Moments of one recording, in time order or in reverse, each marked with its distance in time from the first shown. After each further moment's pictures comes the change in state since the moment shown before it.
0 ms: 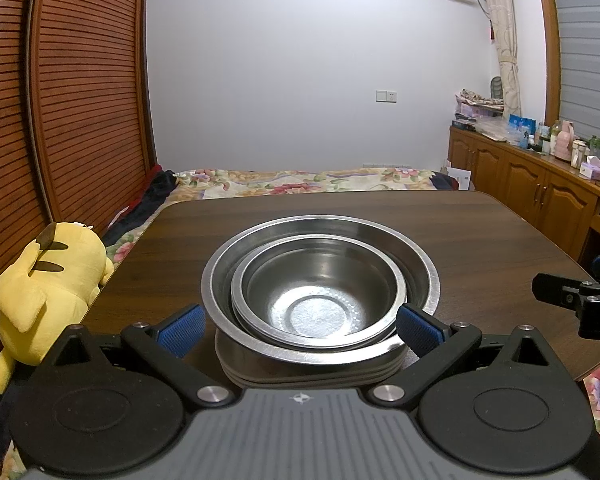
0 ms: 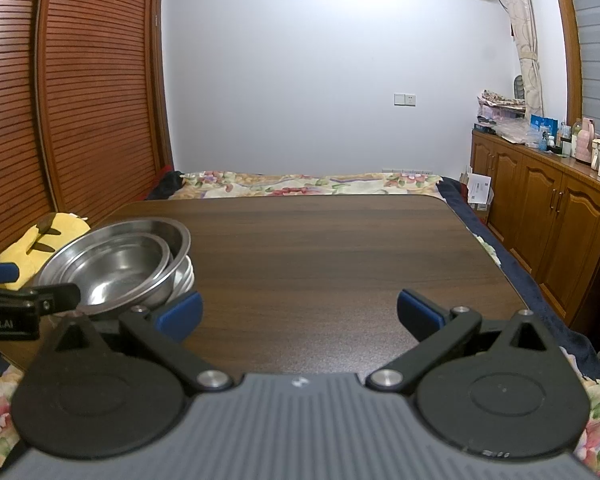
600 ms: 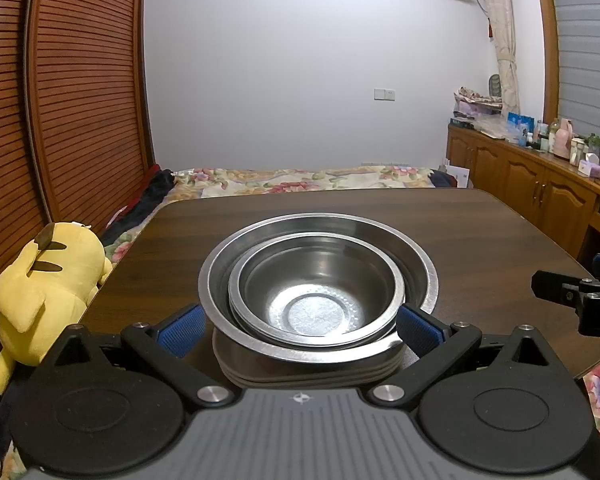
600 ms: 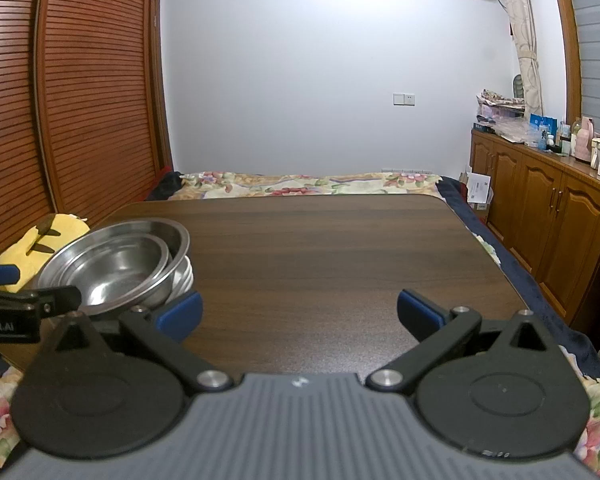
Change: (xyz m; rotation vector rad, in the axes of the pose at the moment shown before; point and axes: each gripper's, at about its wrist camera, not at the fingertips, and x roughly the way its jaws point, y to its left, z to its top) left arm 0.001 0.004 0.001 0.005 0.006 -0.002; right arm 0.001 -0.001 0.002 0.002 0.001 0.001
